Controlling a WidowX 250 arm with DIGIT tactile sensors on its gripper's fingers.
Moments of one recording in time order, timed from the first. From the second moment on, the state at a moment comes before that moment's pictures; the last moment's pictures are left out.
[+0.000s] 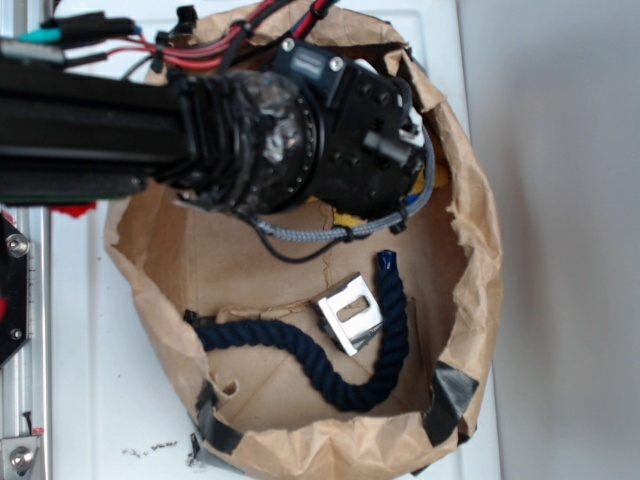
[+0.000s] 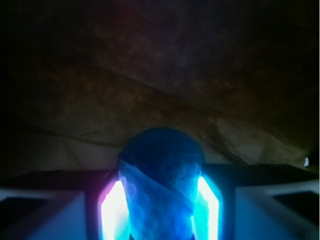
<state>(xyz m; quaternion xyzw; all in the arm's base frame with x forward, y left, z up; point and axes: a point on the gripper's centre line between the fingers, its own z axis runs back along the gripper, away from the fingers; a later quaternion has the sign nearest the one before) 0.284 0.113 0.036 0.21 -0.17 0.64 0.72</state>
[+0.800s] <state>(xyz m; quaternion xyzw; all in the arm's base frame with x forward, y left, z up) 0.265 0.054 0.114 0.05 -0.07 0.41 0.91</state>
